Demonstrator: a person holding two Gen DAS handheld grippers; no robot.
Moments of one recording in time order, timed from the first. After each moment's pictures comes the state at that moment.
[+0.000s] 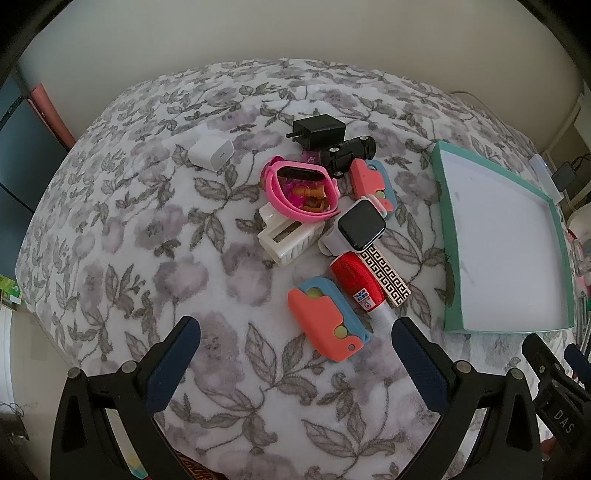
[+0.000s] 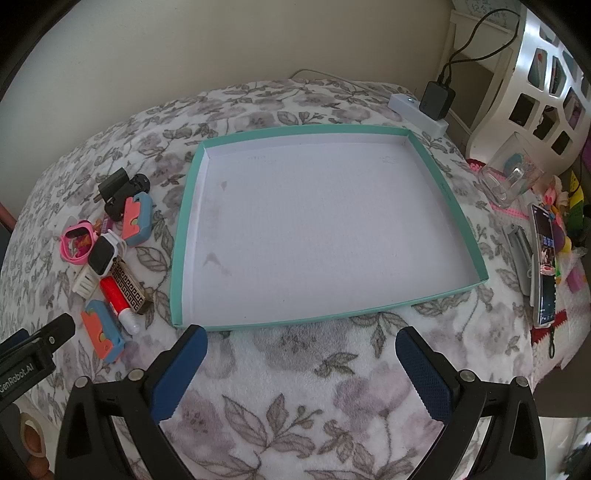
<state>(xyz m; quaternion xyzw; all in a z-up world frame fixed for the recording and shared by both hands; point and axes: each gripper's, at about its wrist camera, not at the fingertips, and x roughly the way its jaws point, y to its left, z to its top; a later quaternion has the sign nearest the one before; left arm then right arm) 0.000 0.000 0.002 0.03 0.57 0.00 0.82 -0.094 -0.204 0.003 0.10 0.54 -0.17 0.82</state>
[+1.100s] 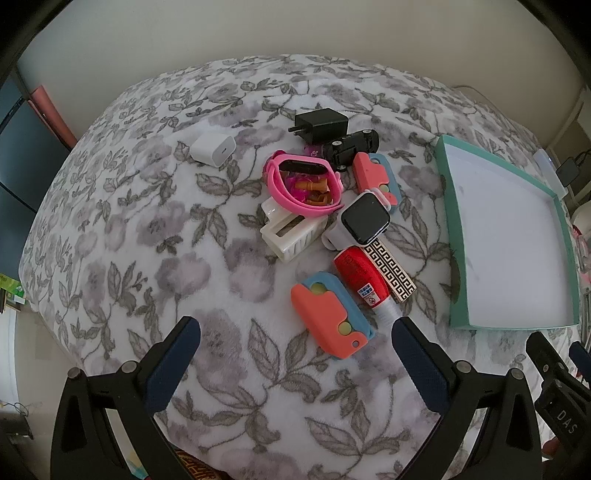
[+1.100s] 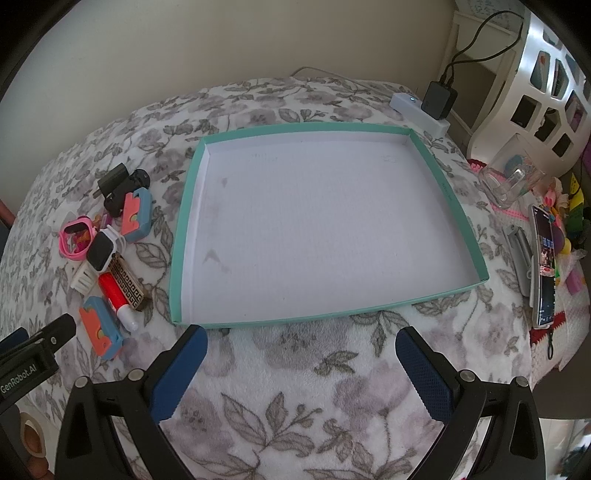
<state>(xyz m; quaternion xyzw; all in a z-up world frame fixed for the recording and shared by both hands) 0.000 0.001 -0.001 0.04 0.58 0.00 0.82 -0.094 -0.202 0.002 0.09 0.54 -0.17 0.82</state>
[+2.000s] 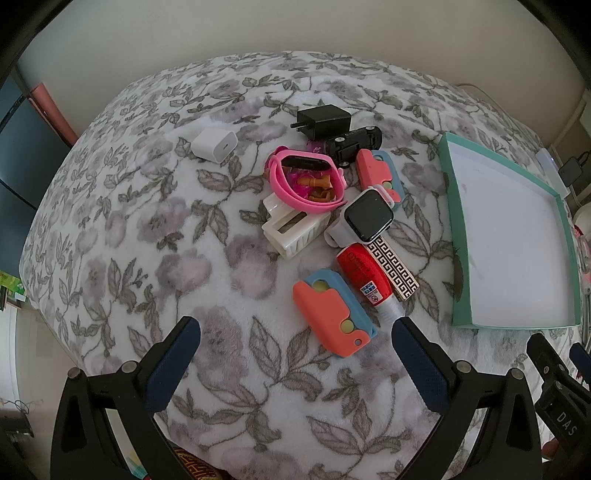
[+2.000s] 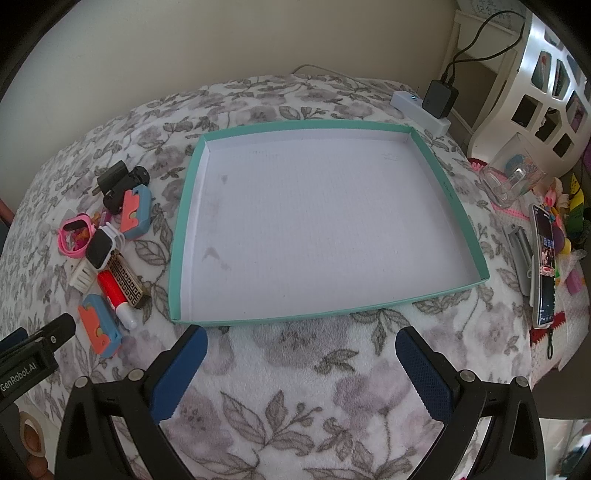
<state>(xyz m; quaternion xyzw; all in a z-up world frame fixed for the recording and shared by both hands) -0.001 0.003 -0.004 0.04 0.58 0.01 0.81 -0.095 -0.202 -0.001 0.09 0.54 -0.17 0.82</state>
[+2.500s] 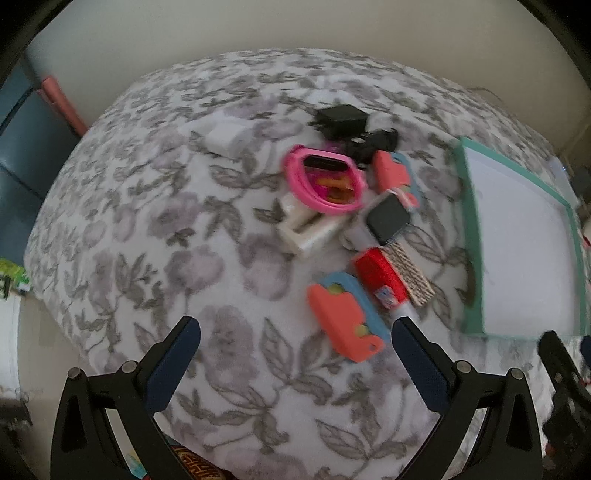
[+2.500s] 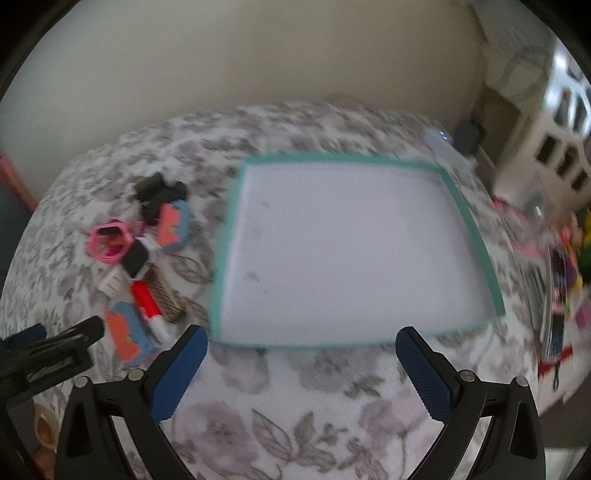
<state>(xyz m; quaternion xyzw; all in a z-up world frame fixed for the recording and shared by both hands) 0.005 0.012 -0.007 0.03 0.58 0.04 0.81 -0.087 -0.175 0.017 0.06 0.50 -0.11 0.86</state>
